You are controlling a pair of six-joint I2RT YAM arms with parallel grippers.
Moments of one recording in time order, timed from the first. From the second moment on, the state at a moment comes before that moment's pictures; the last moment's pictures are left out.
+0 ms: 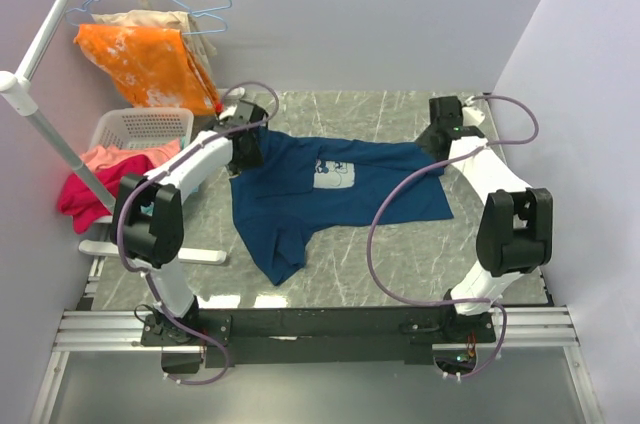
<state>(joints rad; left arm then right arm) -0.37 1.78 1.43 -0.73 -0.36 -0.72 0.08 1.66 1.27 -0.50 0.35 0.79</state>
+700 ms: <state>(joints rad) -0.44 1.81 1.16 -0.40 -0.29 -0.67 0.16 1.65 1.20 -0.49 0.32 0.77</state>
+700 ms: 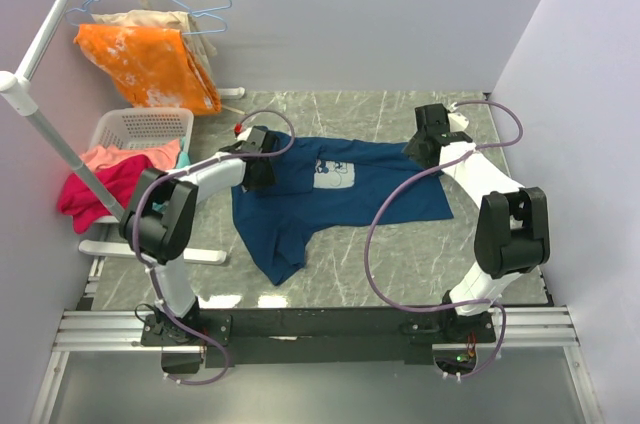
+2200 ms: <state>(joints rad) -0.43 1.78 1.14 -0.45 -0.32 -0.73 0.16 1.65 1.20 -0.50 0.32 0.77</state>
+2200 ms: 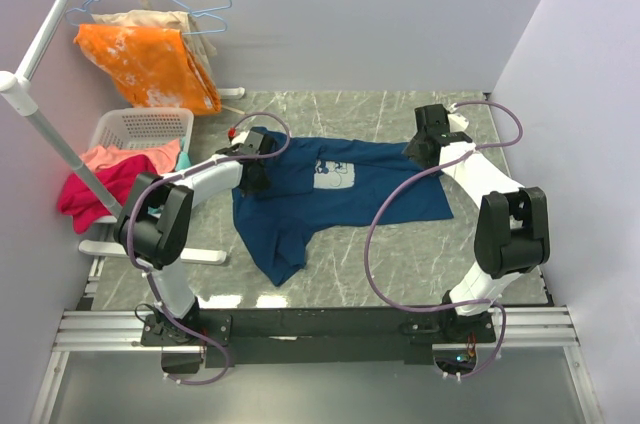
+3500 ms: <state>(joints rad) -0.44 1.82 1.14 -0.45 -0.32 -0.75 0.16 1.66 1.20 -0.51 0.33 0.77</state>
